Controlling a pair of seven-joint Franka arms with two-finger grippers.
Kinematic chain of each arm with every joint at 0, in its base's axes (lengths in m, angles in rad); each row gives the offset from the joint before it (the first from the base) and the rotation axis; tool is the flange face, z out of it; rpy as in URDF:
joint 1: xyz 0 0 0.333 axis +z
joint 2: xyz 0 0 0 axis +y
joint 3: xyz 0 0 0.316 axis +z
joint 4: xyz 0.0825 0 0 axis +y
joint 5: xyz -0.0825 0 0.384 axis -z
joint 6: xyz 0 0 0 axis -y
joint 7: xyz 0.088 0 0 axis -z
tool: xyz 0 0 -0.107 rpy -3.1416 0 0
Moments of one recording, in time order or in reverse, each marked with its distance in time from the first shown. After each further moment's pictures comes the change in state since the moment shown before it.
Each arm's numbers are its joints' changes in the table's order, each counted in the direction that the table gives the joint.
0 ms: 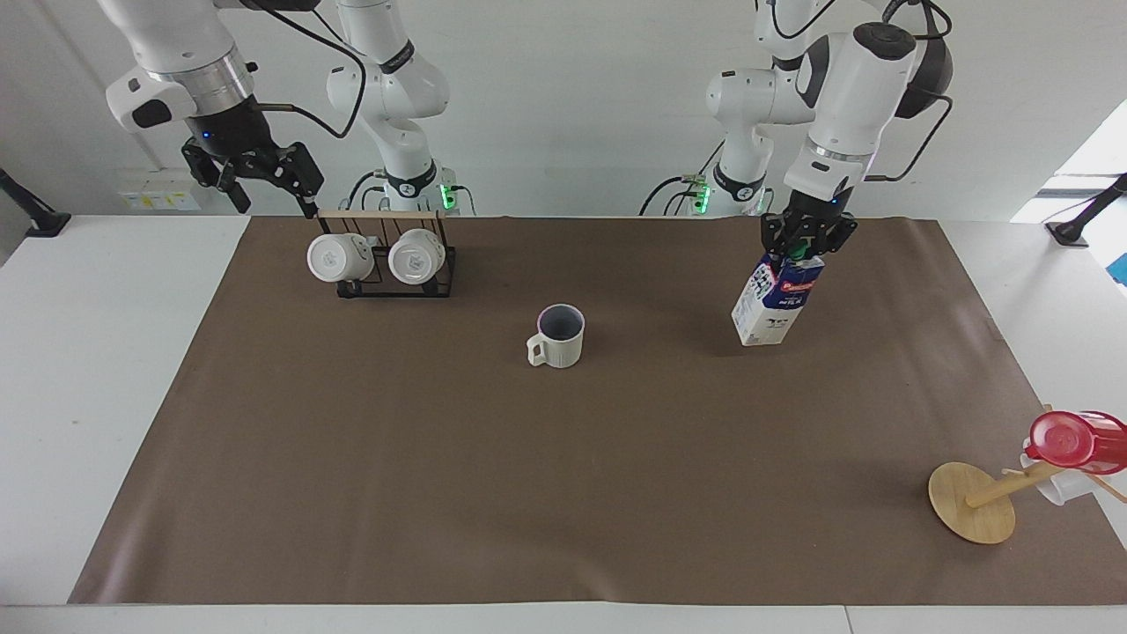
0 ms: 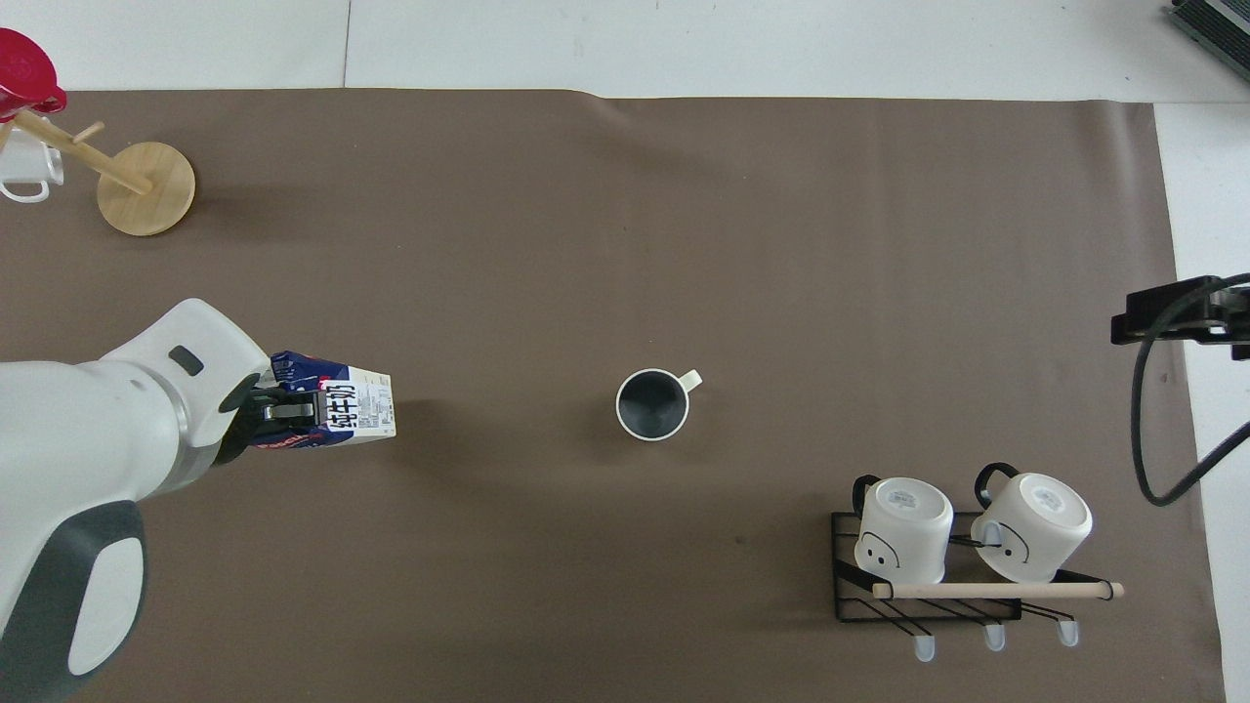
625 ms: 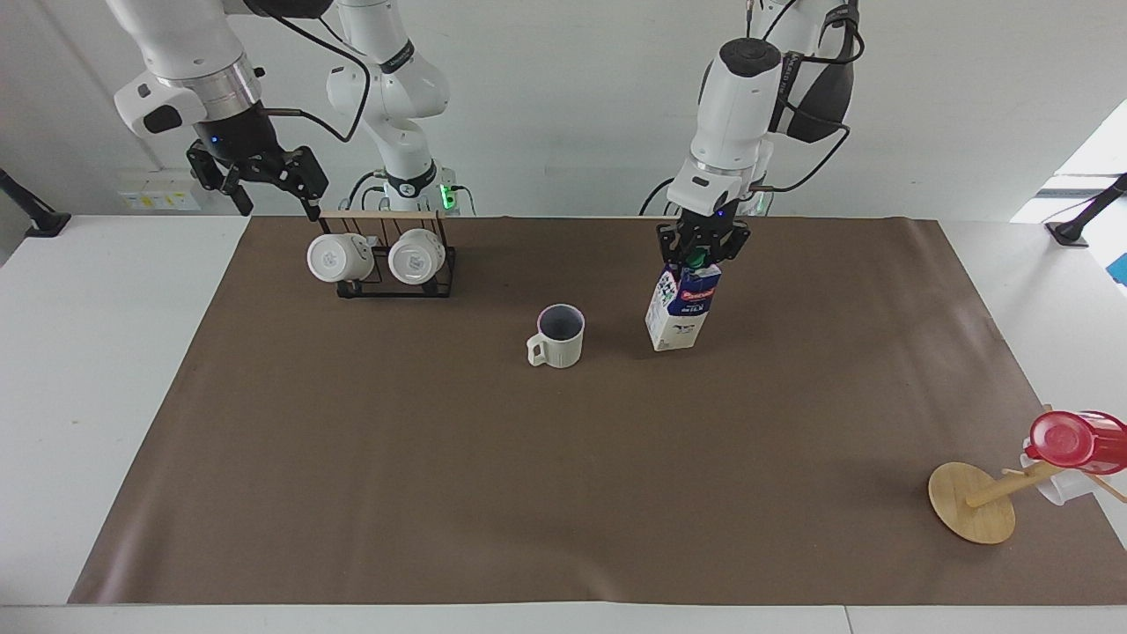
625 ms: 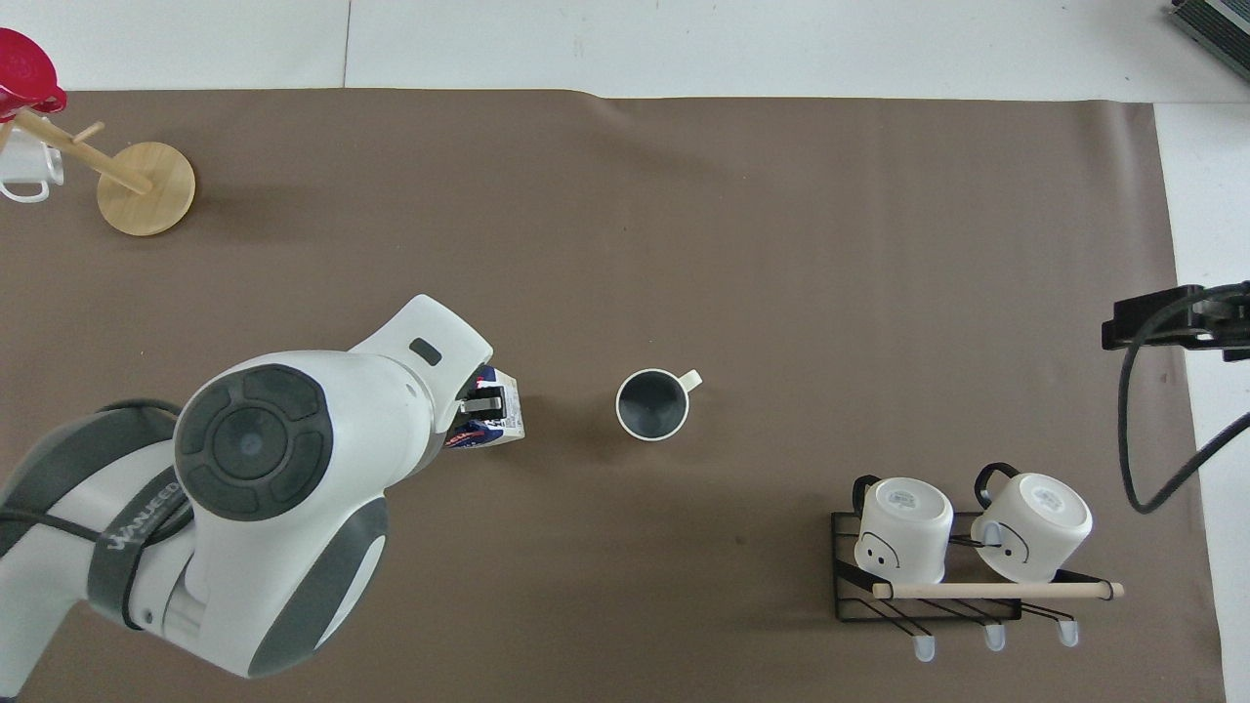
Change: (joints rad) left arm -0.111 0.183 -0.145 -0.126 -0.038 0.019 -0.300; right arm 0.009 -0.015 0.007 0.035 0.021 0.025 -0.018
